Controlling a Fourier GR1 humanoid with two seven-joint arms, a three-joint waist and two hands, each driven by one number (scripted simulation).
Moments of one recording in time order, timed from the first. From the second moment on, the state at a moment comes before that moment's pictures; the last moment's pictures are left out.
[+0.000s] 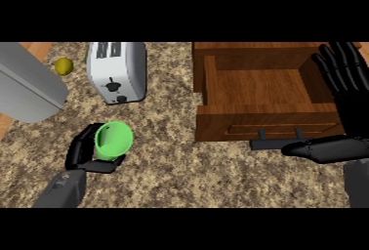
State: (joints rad) left arm -0.45 0.21 0.22 -0.35 -0.02 -0.16 -1.06; right arm -0.29 -0.23 -0.13 -1.83 -0.14 0.18 0.11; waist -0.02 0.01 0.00
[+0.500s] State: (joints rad) left arm -0.56 0.13 0.30 -0.43 0.08 -0.13 -1.05; right arm -0.27 -0.24 -0.15 -1.85 -0.15 0.20 0.12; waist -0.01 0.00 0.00
